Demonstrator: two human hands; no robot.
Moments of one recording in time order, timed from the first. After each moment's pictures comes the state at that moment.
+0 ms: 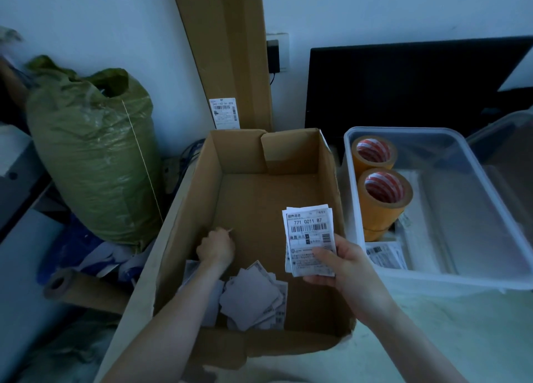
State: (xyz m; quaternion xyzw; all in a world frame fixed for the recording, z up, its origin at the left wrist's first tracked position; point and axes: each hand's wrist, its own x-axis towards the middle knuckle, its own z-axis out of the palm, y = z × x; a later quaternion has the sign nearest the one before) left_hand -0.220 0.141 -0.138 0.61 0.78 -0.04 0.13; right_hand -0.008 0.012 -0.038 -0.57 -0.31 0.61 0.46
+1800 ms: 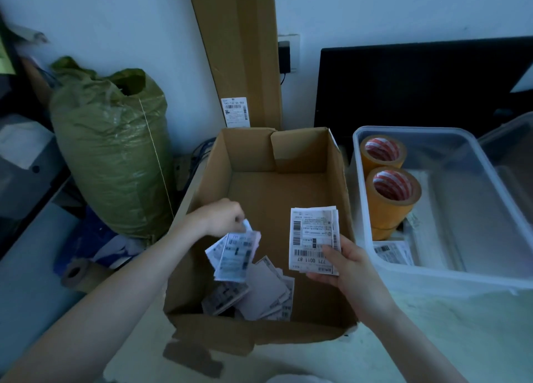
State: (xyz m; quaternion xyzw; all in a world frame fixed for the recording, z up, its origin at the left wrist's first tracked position) left_hand -0.235 0.156 -0.025 0.79 0.53 -0.18 0.25; right_hand -0.017 0.004 -0.040 -0.58 -0.29 0.61 0.46
